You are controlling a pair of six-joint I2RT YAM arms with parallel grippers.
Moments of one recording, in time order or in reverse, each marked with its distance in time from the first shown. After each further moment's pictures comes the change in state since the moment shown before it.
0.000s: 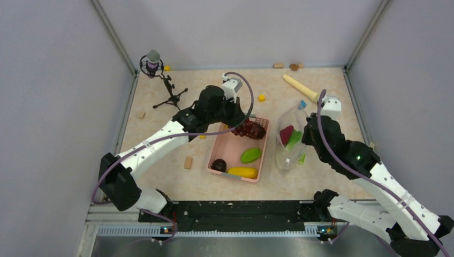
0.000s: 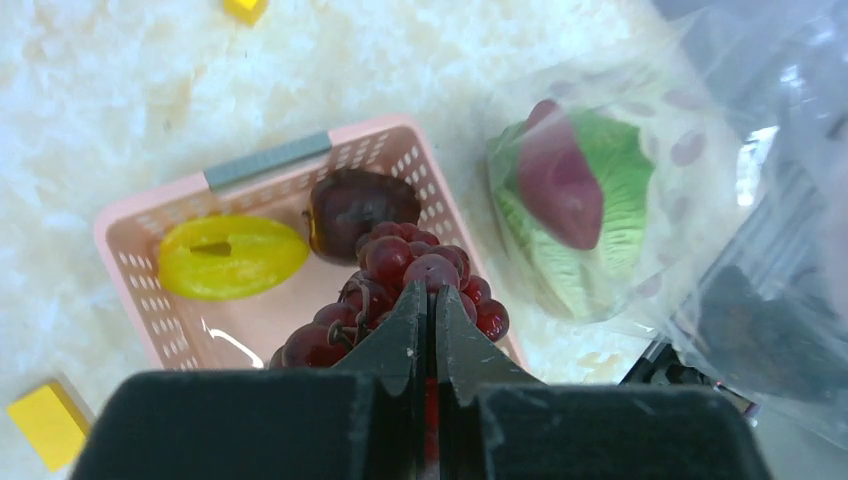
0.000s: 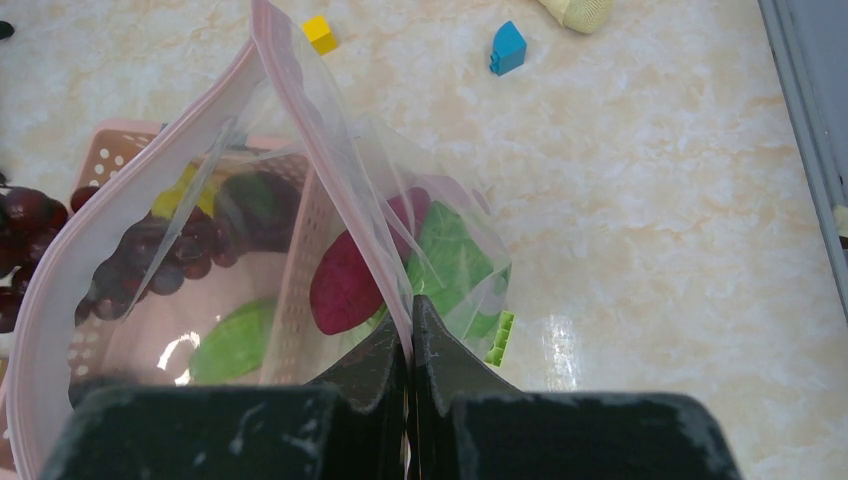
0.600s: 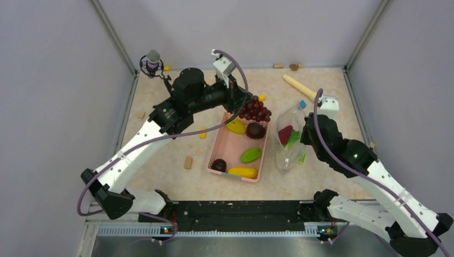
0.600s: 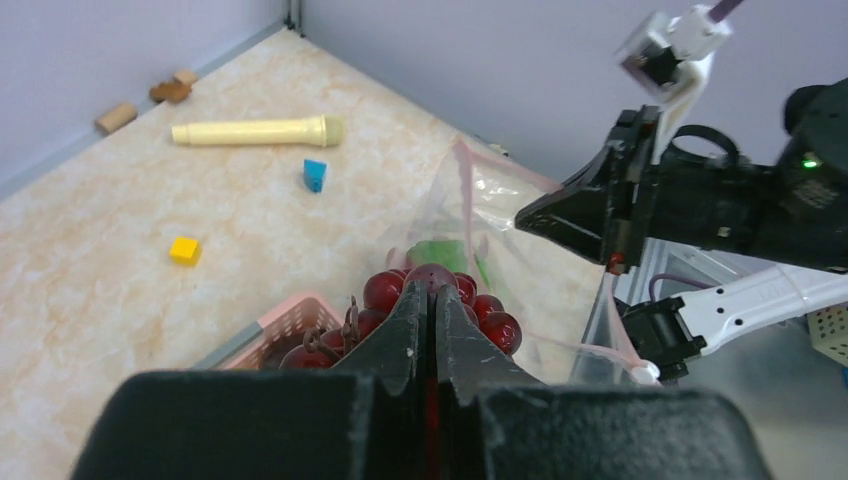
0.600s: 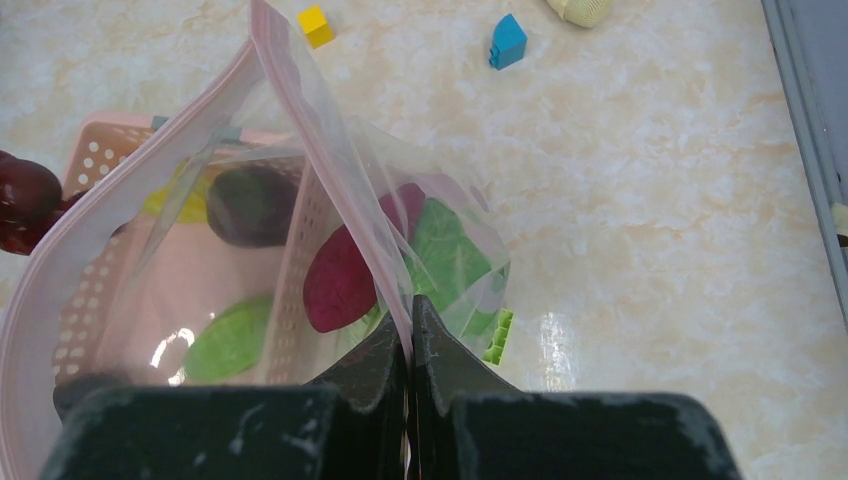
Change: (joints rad) left arm -0.011 -0.107 0.263 0.005 0.200 0.120; right arm 0.000 0.019 0.000 0.000 0.000 0.000
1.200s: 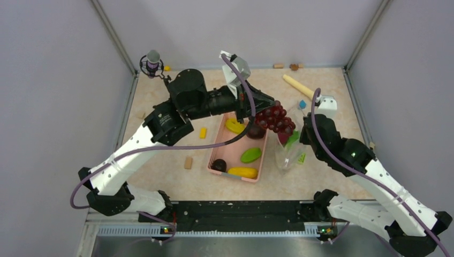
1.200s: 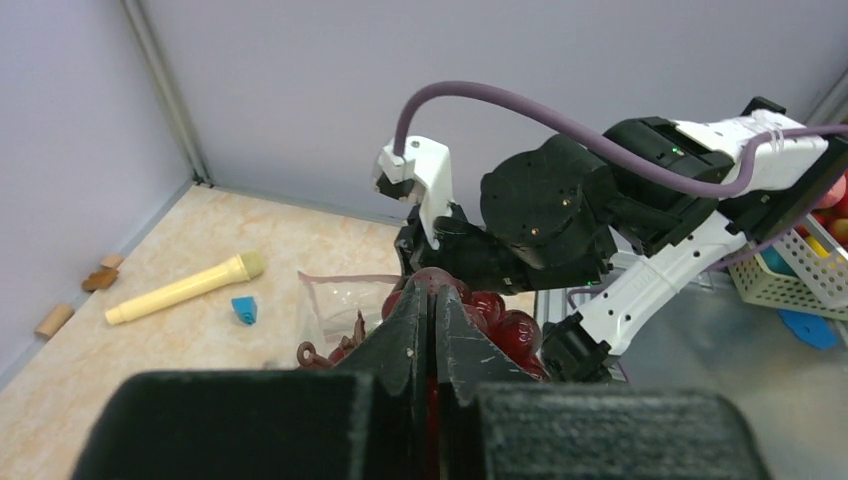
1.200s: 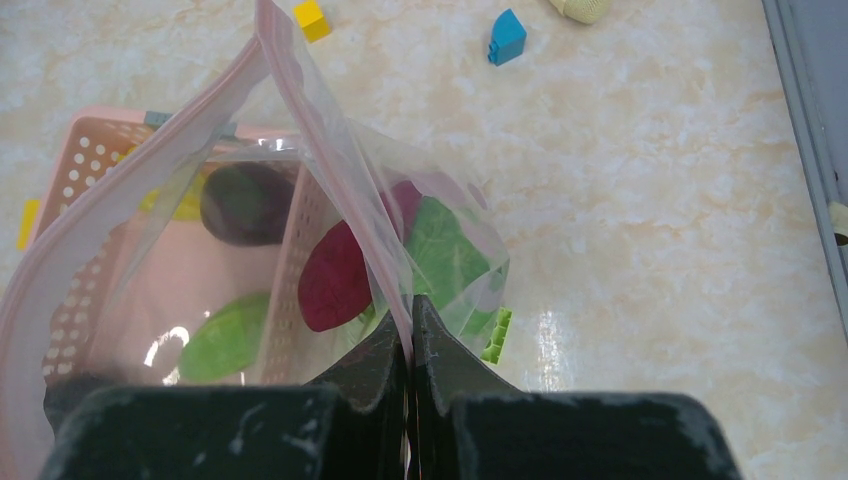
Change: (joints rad) left arm -0.207 0.012 0.243 -0.015 0.036 0.124; right arm 0.000 0.018 0.000 0.000 0.000 -0.001
